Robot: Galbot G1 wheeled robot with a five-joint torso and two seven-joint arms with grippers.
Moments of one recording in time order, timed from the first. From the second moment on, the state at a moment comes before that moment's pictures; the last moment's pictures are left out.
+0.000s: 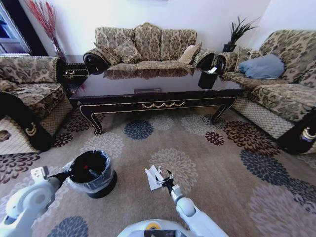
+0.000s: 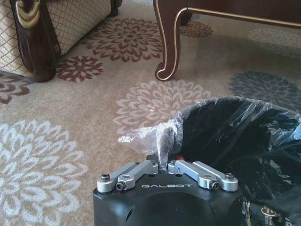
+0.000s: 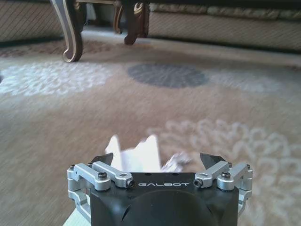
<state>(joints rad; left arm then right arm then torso) 1.63 -0.94 -1.01 -2.12 -1.13 0.73 -0.47 -1.17 1.21 -0.07 1.35 0.21 0.13 0.08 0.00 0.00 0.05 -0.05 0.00</state>
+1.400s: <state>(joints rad) 1.59 -0.93 -0.97 -2.19 -1.17 0.74 -0.50 -1.12 1.04 -0.14 1.32 0.30 0.14 0.04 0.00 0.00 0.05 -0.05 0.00</state>
